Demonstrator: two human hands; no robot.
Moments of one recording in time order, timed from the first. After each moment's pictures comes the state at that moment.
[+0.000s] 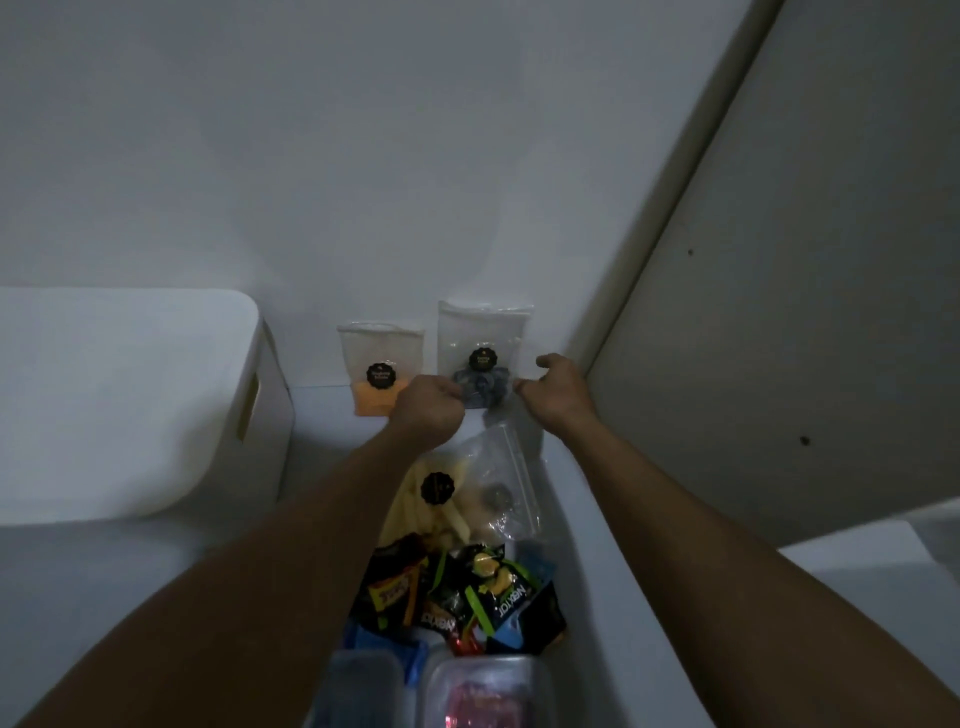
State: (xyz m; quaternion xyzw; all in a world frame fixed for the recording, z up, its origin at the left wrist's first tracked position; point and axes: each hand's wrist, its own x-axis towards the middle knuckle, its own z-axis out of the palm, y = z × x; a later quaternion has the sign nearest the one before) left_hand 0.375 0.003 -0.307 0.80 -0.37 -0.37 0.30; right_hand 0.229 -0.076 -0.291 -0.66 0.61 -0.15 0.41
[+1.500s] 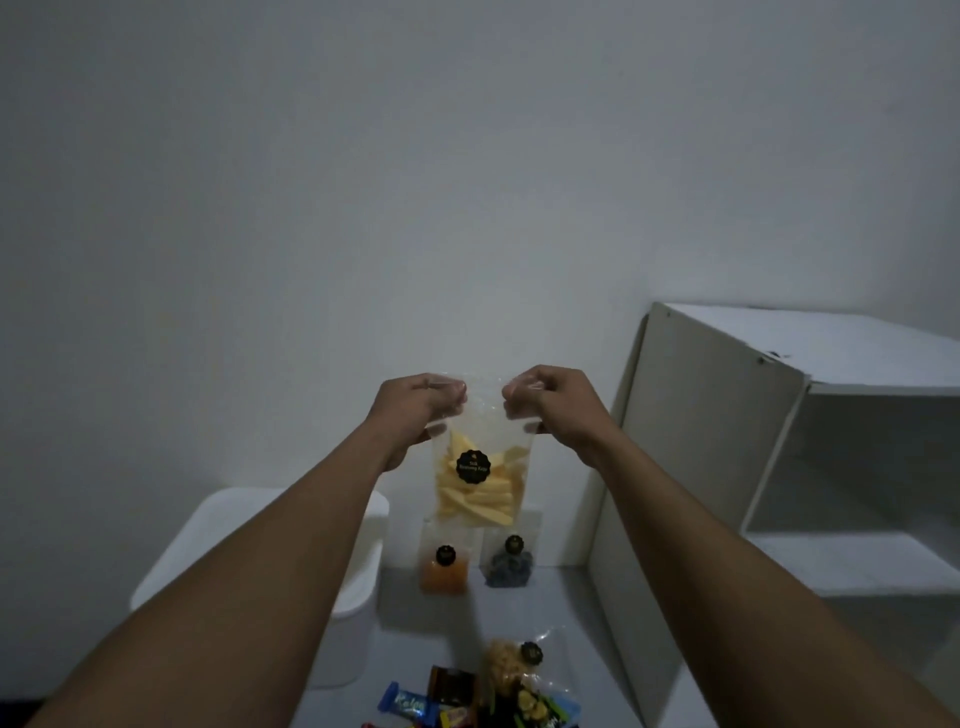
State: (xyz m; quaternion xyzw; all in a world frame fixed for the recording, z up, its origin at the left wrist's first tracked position) left_hand 0.424 0.176 0.036 0.58 -0.39 -0.37 0.62; right_hand 0.236 0.100 0.060 -0.73 0.35 -0.37 0.46
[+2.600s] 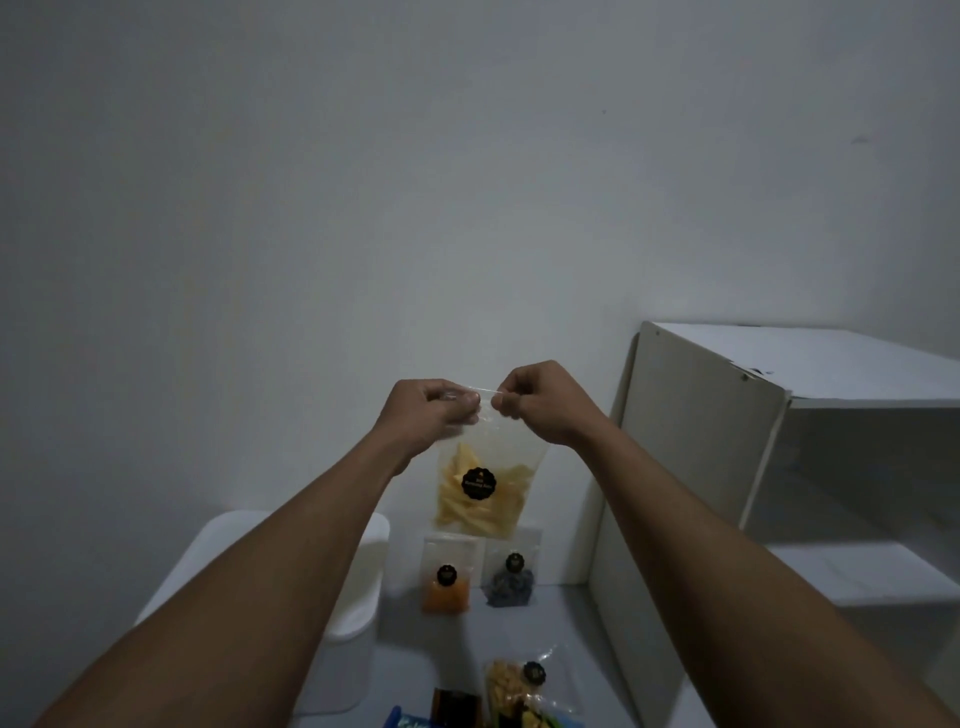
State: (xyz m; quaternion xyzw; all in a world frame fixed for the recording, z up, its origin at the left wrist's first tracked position) left_hand 0.412 0.181 0.058 0.56 -0.48 -0.30 0.61; right_hand 0.246 0.095 0.087 -0.84 0.34 -0.32 0.28
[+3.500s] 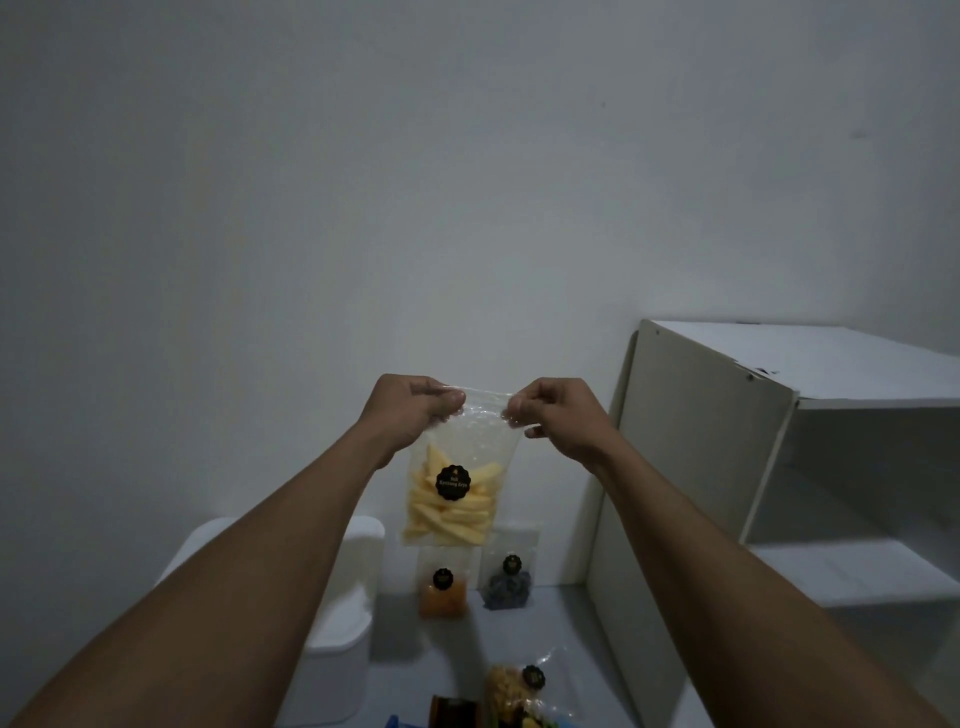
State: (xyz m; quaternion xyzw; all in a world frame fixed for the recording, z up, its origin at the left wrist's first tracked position) left_hand 0.437 0.165 0.059 0.59 -0.47 -0.28 0.59; right_hand 0.235 0.084 0.066 -0.76 0.32 -0.38 0.41
